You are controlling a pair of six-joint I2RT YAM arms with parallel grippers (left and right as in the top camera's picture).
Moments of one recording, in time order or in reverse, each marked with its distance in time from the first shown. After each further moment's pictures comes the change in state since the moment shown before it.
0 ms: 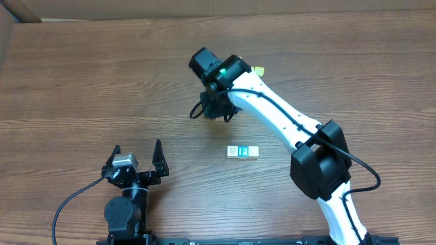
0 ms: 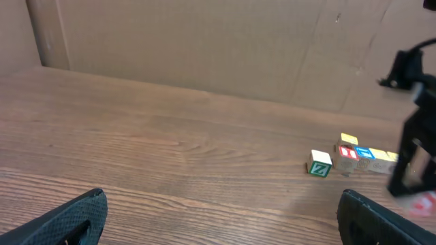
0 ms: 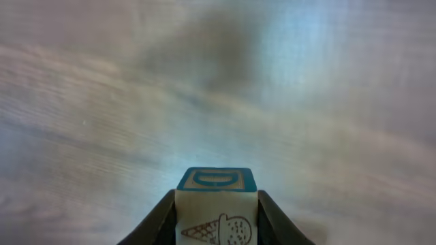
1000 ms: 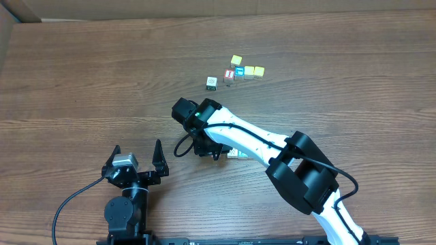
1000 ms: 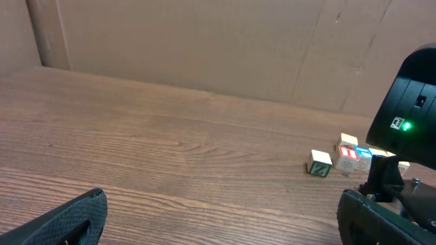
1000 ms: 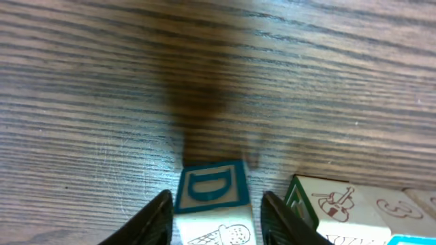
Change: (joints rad) left arm 0.000 0.000 0.000 0.000 0.000 0.000; right arm 0.173 0.000 -0.283 0.131 0.056 0.255
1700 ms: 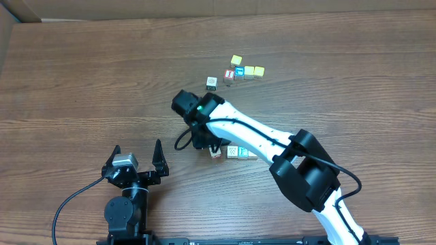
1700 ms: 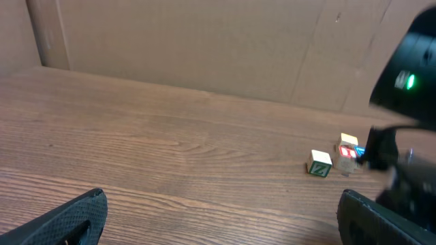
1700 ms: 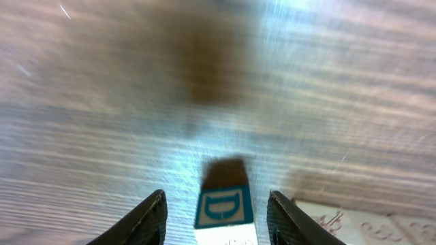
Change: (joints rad) left arm 0.000 0.000 0.000 0.000 0.000 0.000; right arm -0.033 0.000 0.064 0.014 0.000 -0.033
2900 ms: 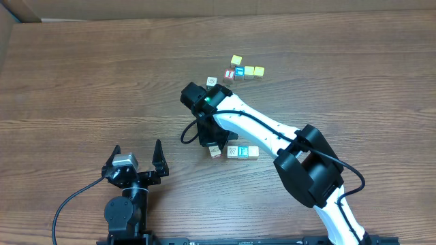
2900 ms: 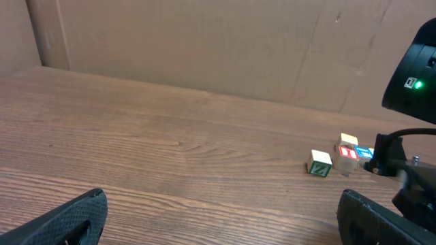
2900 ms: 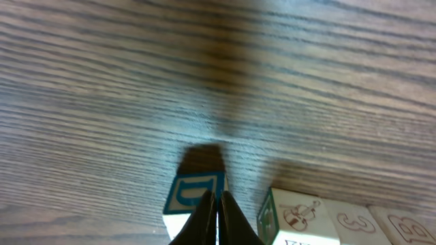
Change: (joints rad) left arm 0.000 0.000 0.000 0.000 0.000 0.000; right arm -0.045 0.000 -0.008 -0.053 -0.082 -0.077
